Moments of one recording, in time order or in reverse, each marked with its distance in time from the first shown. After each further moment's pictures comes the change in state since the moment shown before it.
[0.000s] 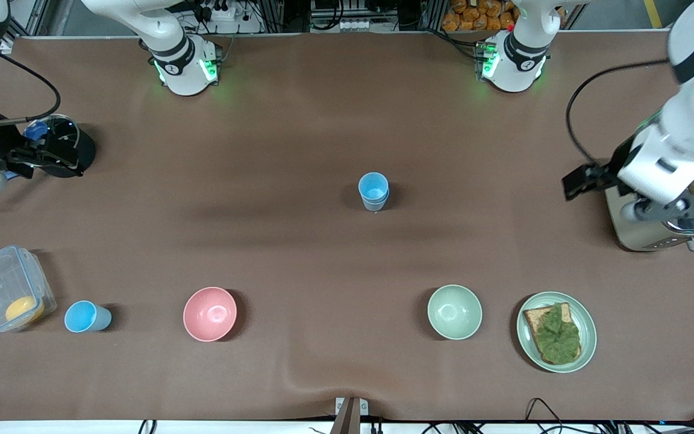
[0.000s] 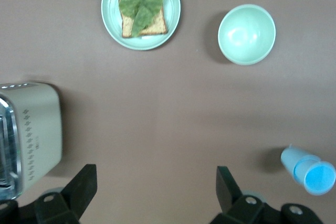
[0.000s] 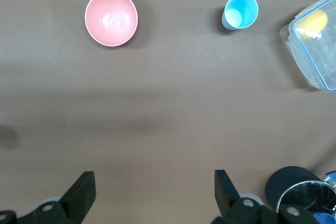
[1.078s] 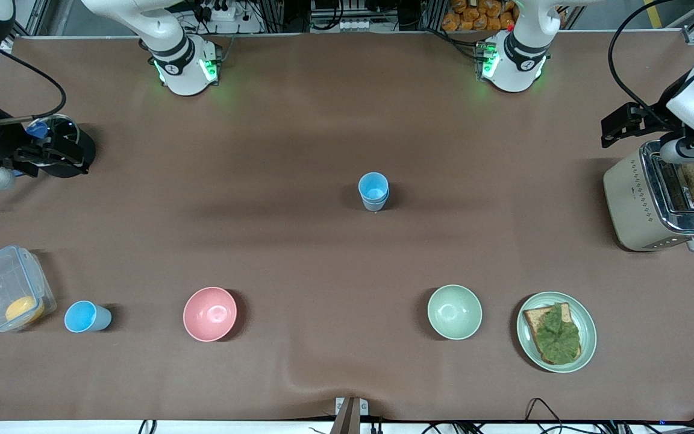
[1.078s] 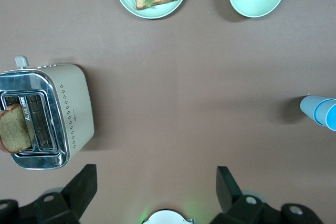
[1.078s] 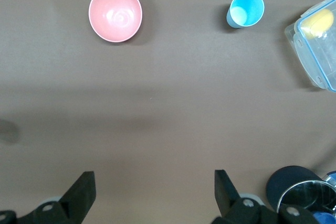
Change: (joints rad) left arm -0.057 -0.109 0.114 -0.021 -0.008 -0.138 0.158; right arm 0.005 0.000 0.007 0.001 0.001 -0.010 -0.005
